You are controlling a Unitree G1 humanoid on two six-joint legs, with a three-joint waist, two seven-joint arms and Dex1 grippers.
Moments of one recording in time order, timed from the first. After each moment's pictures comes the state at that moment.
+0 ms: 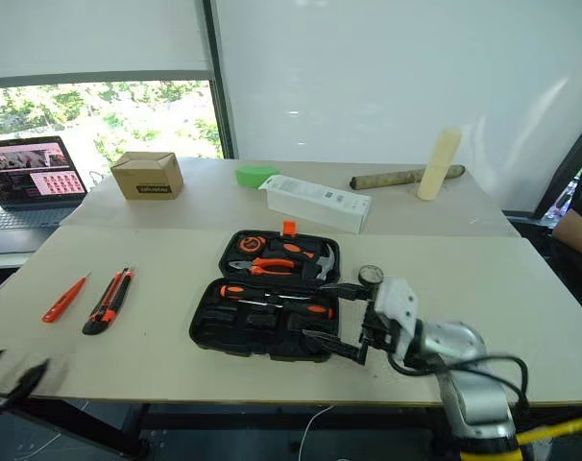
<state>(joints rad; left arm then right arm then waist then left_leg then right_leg) 0.32 0.62 0.81 0.34 -0.52 -0.03 -0.78 -0.08 -0.45 -0.16 -0.29 0.41 0.12 1.10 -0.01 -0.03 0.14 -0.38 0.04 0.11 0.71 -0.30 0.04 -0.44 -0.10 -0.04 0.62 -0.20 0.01</state>
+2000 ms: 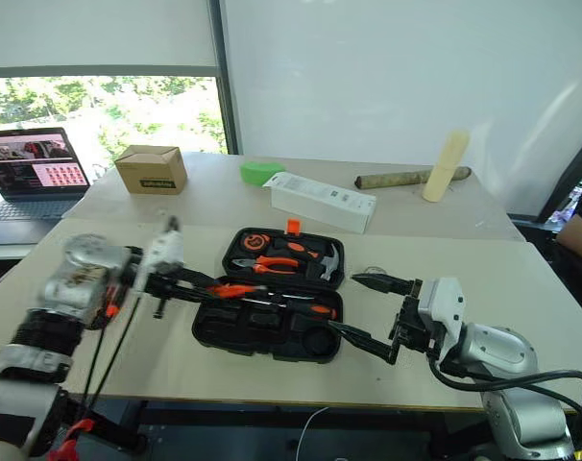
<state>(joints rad) -0.80 0.67 -0.23 0.43 -0.12 0.10 -1.54 -0.05 -0.64 -0.17 -0.44 0.55 0.14 0.97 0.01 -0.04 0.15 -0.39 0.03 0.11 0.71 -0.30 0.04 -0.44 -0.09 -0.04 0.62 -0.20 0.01</state>
